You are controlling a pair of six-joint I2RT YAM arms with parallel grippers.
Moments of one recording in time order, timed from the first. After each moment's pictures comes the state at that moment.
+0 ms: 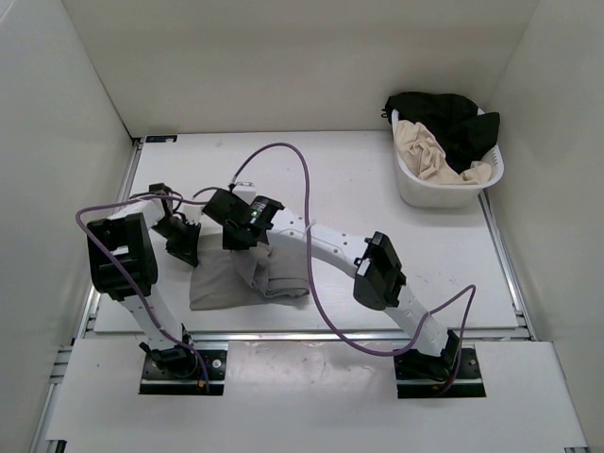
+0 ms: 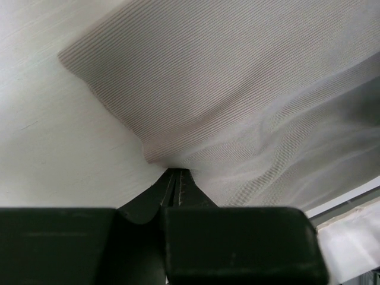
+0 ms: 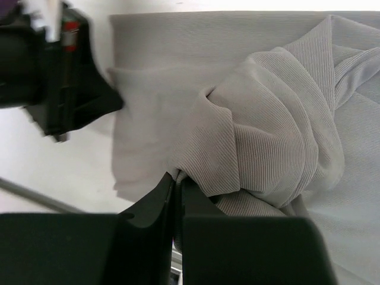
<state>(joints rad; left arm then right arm) 0.18 1.82 1.10 -0.84 0.31 0.52 1.16 2.32 2.28 -0.96 0.28 0.94</state>
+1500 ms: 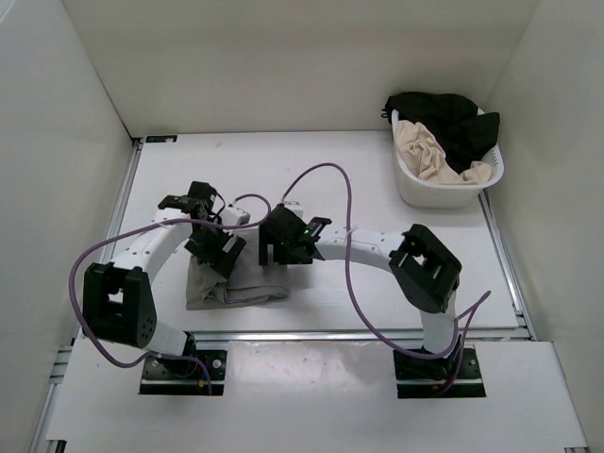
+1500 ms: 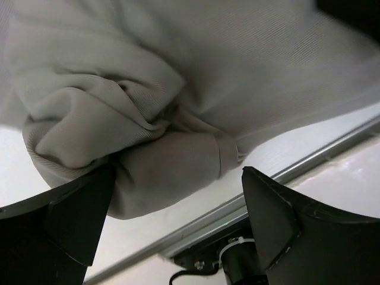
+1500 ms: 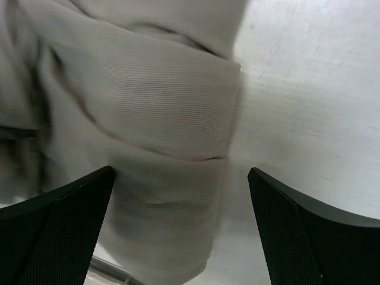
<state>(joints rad) -0.20 1.46 1.06 -0.99 0.23 0.47 1.03 1.91 1.39 -0.44 0.18 0.83</state>
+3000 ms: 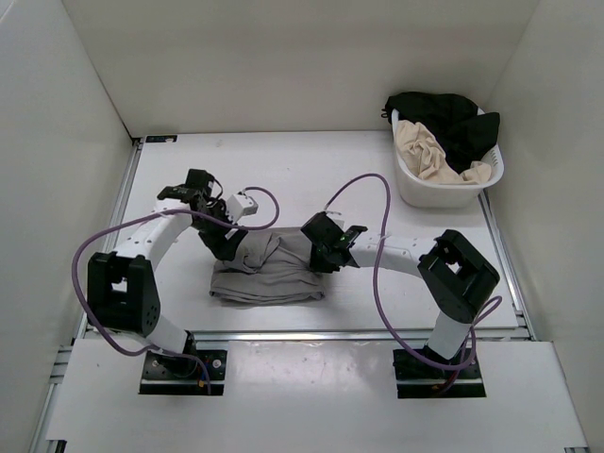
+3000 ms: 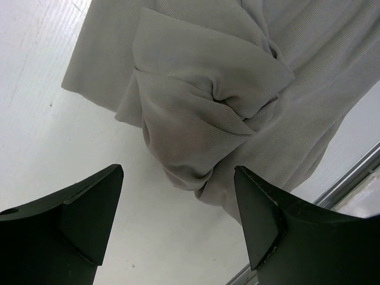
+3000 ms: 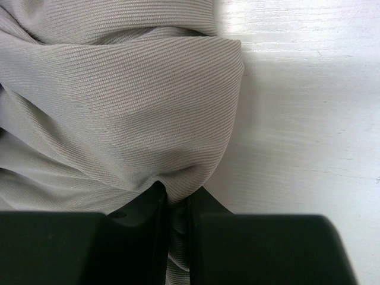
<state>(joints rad) -0.17 1.53 1.12 -0.89 0.35 0.75 0.90 1.74 1.04 -0.38 0.16 0.88</state>
